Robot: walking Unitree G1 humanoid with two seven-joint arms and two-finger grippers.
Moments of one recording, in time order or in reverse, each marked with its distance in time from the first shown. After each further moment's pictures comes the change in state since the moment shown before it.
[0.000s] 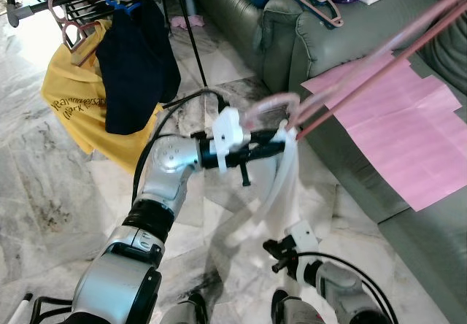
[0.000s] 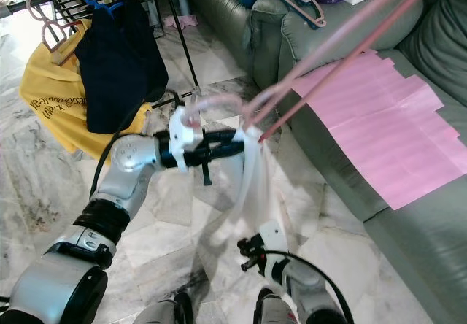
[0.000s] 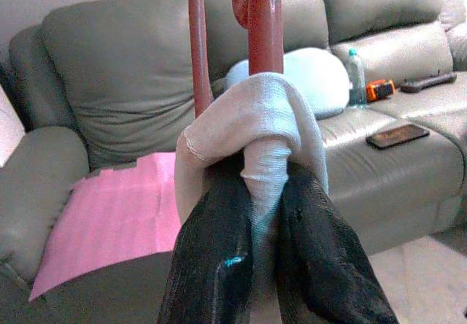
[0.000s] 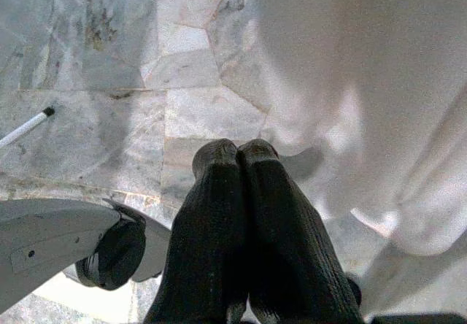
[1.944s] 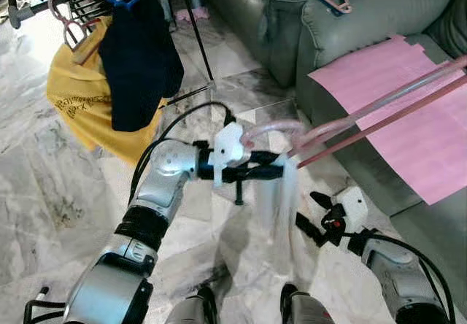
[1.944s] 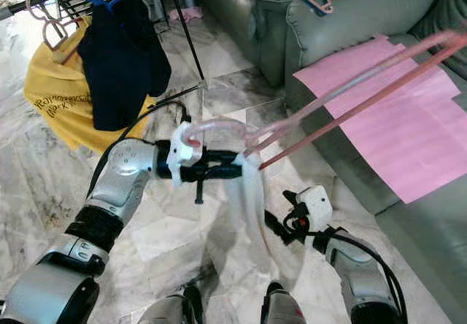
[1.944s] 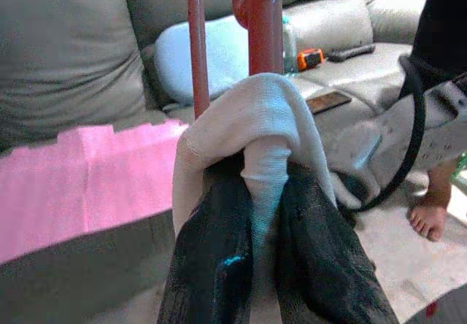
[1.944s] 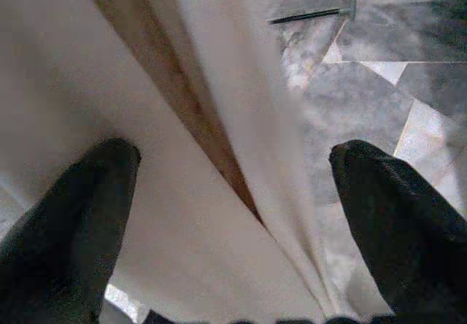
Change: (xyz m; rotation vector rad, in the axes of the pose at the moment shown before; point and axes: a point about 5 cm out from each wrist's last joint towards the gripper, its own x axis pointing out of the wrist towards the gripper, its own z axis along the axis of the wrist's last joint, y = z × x) left arm -0.001 -0.018 0.001 -0.040 0.037 -0.200; right arm -0.053 -0.049 0.074 -0.138 -0.258 0.008
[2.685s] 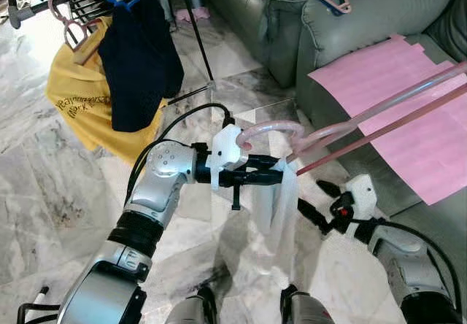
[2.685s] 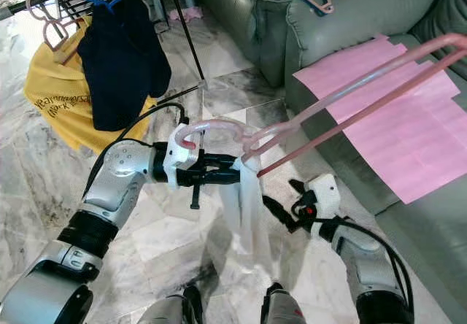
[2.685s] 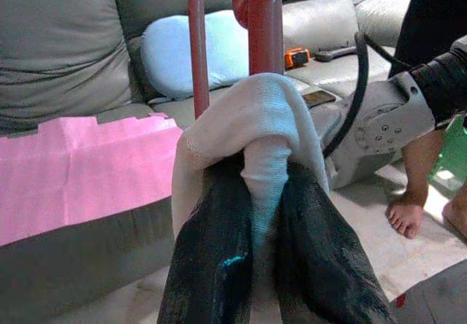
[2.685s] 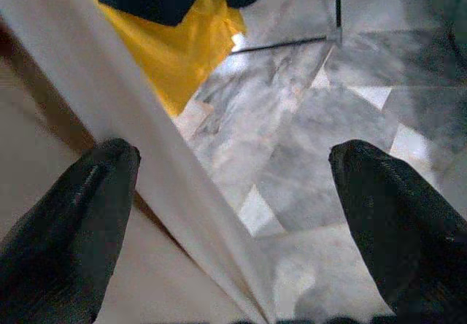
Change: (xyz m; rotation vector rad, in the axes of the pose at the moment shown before) left arm -0.007 -0.007 -0.001 -0.047 0.018 -0.024; right arm -0.002 -0.017 0.023 -0.011 -0.076 -0.027
